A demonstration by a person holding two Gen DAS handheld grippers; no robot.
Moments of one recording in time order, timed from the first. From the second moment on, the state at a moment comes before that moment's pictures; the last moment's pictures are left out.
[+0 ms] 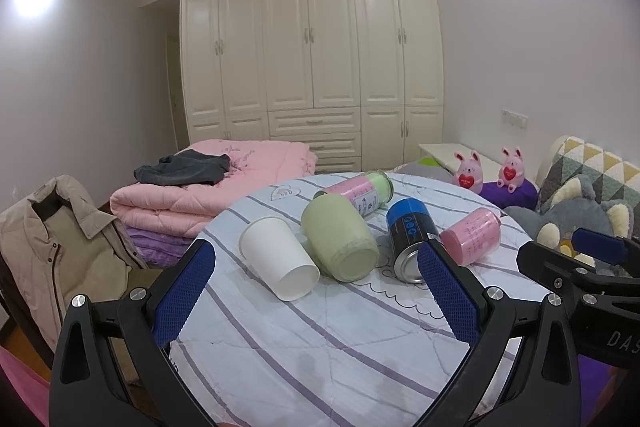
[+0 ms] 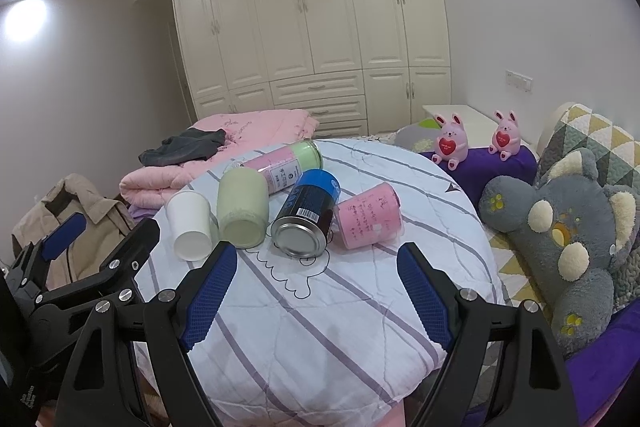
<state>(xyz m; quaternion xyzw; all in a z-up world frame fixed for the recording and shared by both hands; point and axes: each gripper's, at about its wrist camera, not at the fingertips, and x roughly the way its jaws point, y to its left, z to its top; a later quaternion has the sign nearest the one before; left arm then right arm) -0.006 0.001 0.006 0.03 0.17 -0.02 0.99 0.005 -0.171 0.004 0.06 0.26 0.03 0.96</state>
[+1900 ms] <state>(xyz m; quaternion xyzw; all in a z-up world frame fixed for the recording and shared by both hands) 0.168 -0.023 0.037 0.13 0.30 -0.09 0.94 0.147 -0.189 0.013 0.06 0.41 -0.04 0.91</state>
